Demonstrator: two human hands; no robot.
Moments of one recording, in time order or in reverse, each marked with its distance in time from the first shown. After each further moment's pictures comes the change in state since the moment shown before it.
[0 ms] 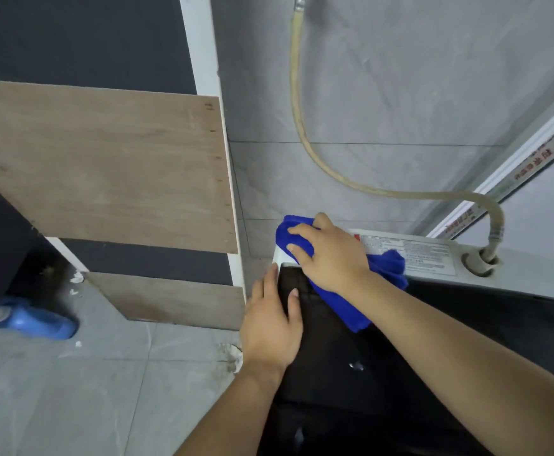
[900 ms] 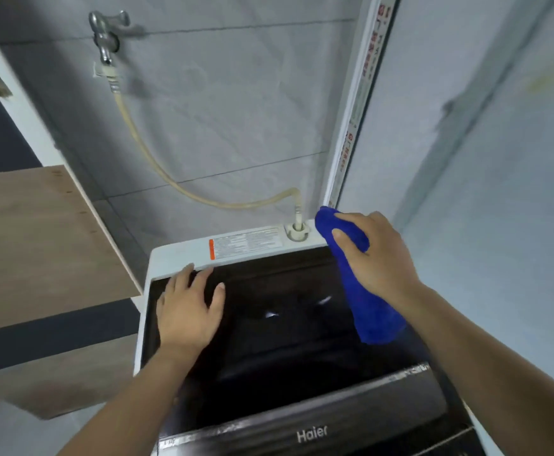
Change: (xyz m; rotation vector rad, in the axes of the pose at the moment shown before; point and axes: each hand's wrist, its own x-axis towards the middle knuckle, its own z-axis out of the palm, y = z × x) left_hand -0.049 0.080 0.012 0.386 -0.021 0.366; right_hand -0.246 0.131 -0.154 0.228 0.474 0.457
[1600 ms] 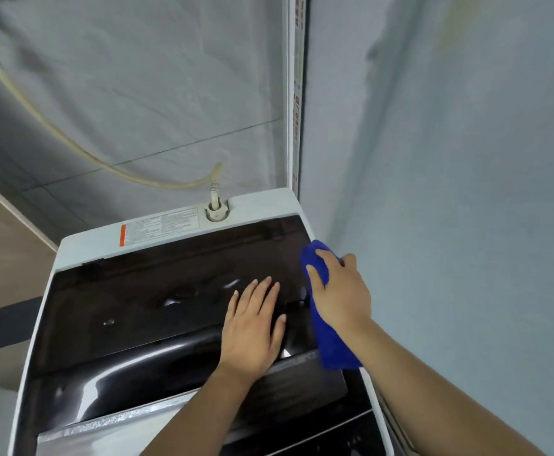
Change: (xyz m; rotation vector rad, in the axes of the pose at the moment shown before) left_hand -0.095 0.194 0.133 0.064 -0.201 0.394; right_hand -0.053 0.170 0.010 -0.036 -0.123 0.300
